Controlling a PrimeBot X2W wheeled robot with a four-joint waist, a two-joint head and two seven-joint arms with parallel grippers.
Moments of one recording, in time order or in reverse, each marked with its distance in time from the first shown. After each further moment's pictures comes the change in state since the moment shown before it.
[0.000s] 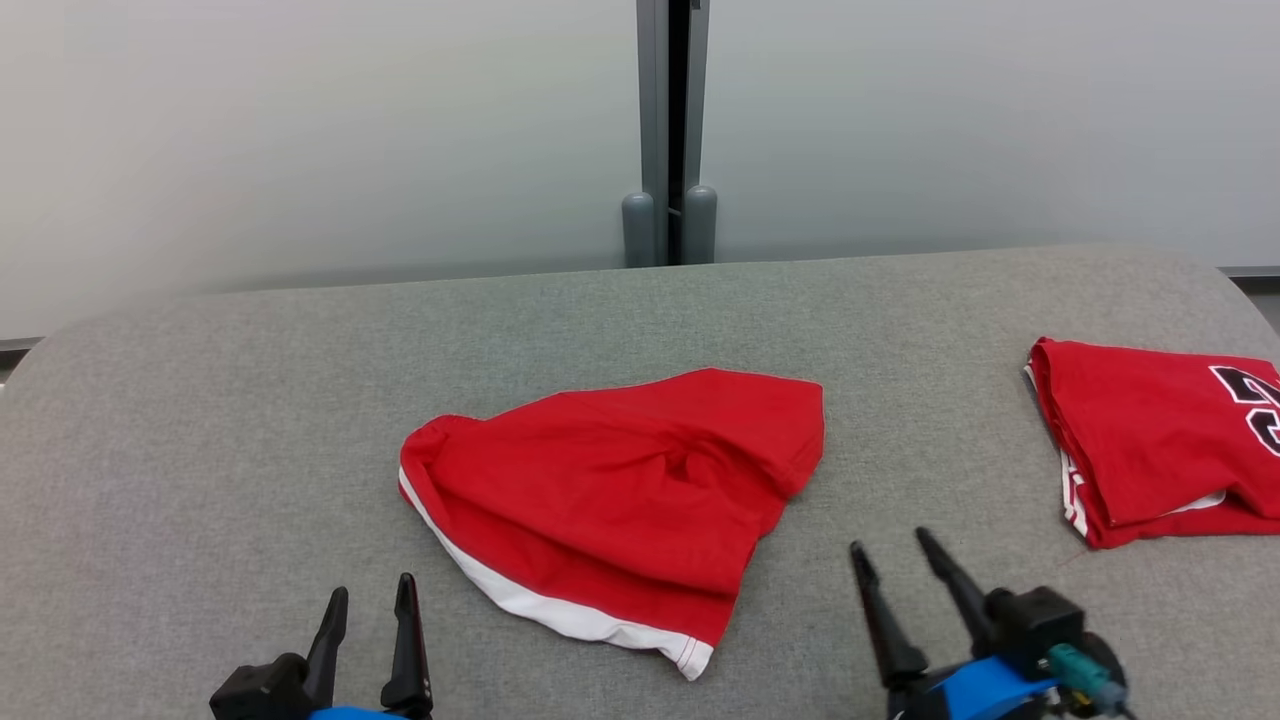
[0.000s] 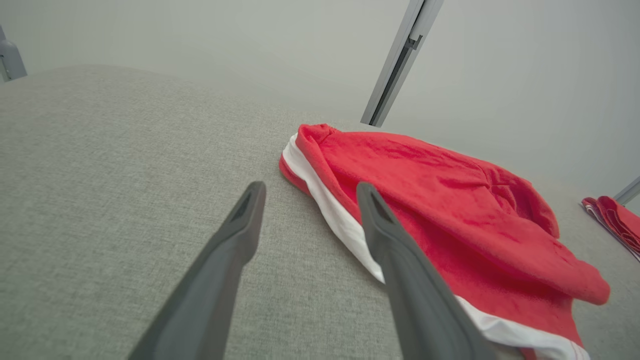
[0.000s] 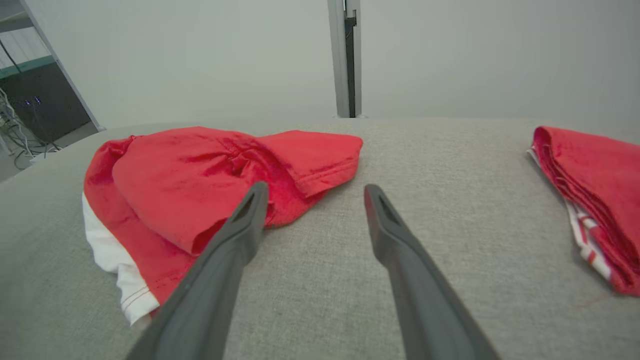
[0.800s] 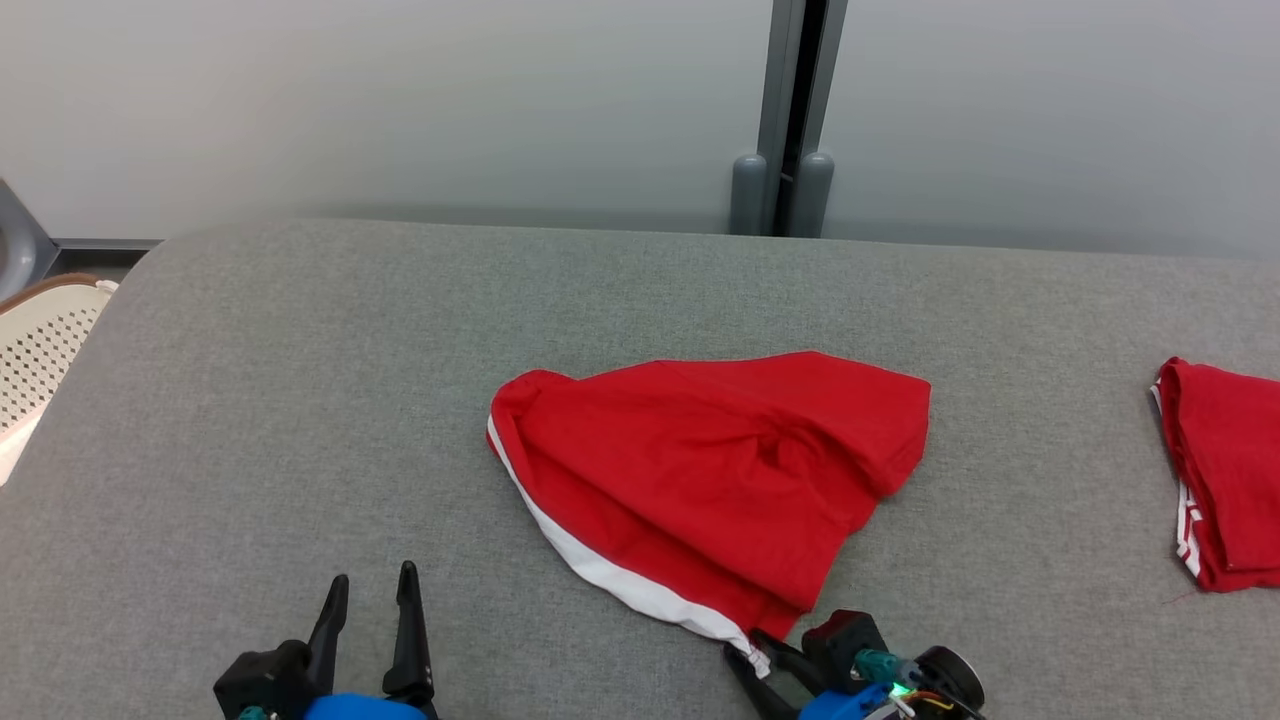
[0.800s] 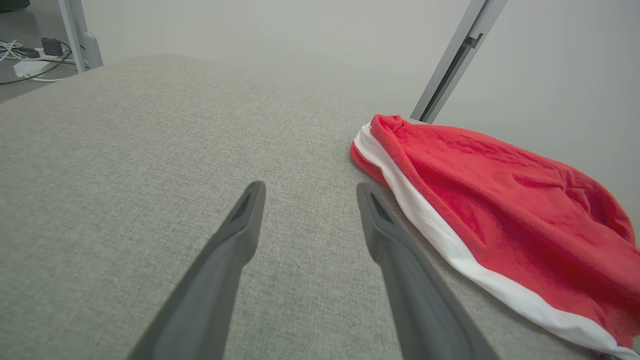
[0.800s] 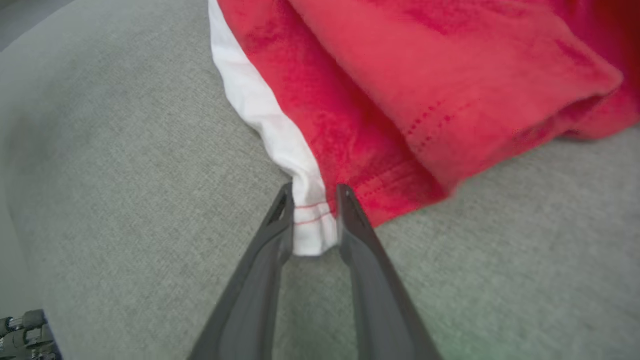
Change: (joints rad) left arm -0.018 -0.007 0.007 0.016 0.030 -0.004 0.000; right arm -0.170 0.001 0.407 0.325 0.091 0.000 0.121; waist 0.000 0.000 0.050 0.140
